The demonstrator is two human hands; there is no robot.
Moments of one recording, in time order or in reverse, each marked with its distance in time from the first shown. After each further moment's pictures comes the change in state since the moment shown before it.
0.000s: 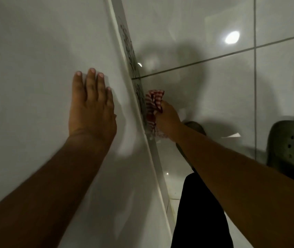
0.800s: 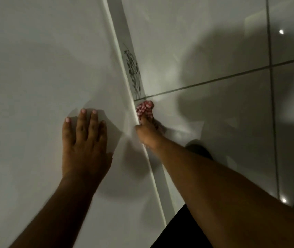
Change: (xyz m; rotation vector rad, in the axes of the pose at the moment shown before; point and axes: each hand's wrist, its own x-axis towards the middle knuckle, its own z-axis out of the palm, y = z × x) left_hand -0.012 0.019 -0.031 -0.220 -0.159 -0.158; right_hand 0.076 0.004 0.041 -0.068 -0.231 -0.012
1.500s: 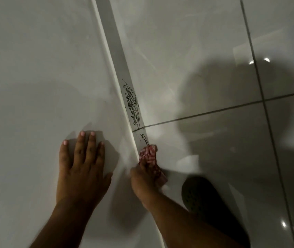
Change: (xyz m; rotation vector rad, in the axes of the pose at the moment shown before) left_hand 0.031 -0.012 -0.005 -0.141 0.074 0.044; right_hand -0.032 0.025 0.030 -0.134 0.041 0.005
